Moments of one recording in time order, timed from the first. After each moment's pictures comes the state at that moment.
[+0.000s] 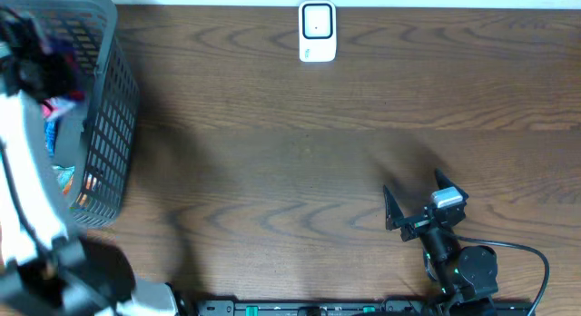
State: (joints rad) left arm 0.46 1.65 1.72 -0.89 0.06 0.06; right arm 0.23 0.01 0.01 -0.07 -0.08 0.02
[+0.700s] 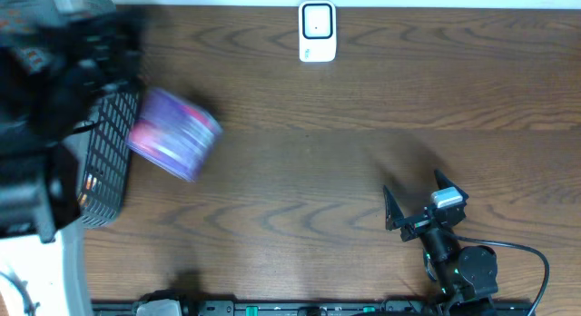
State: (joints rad) left arm 0.11 1.24 1.72 -0.72 0.59 -0.27; right arm 0.23 0.01 0.01 -0.07 -0.08 0.02
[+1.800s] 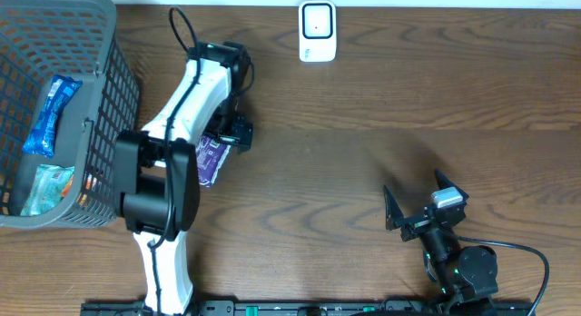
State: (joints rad) left arm -0.24 2.11 1.71 -1.39 -0.15 -0.16; right arm 0.23 0.01 0.01 -0.07 -0.08 0.02
